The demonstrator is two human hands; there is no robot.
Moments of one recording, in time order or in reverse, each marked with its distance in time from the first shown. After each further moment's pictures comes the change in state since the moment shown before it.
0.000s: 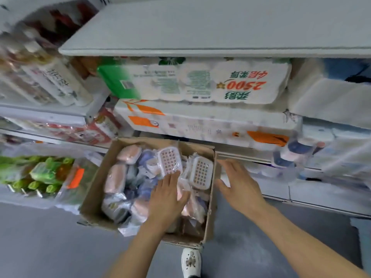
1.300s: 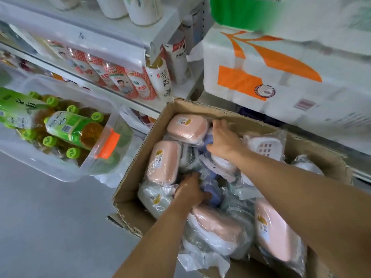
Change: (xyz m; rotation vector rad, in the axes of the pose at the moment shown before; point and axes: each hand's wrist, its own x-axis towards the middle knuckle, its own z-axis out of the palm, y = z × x) left_hand 0.112 -0.231 0.108 -0.443 -0.451 -0.451; right_hand 0.267 -0.148 0.263 -0.252 -0.364 -0.012
